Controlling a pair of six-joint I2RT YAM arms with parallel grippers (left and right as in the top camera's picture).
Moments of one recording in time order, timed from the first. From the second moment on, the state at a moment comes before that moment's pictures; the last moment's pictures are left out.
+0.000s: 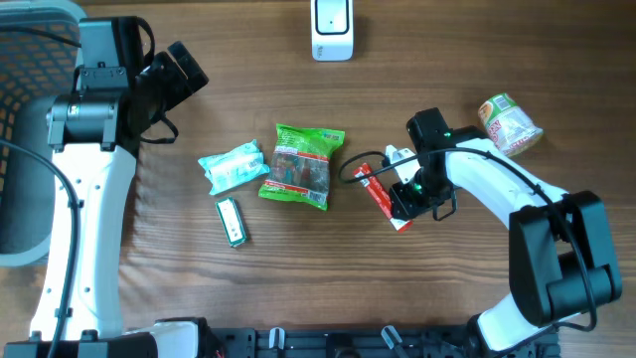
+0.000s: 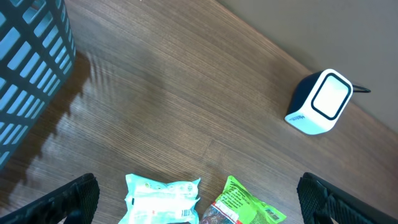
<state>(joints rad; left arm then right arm) 0.00 1.47 1.54 -0.92 -0.03 -0.56 0.28 1.77 1.01 -0.87 -0.27 -0.20</state>
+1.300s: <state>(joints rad) 0.00 1.47 1.54 -0.92 -0.03 -0.56 0.31 1.67 0.82 -0.63 -0.25 -0.06</state>
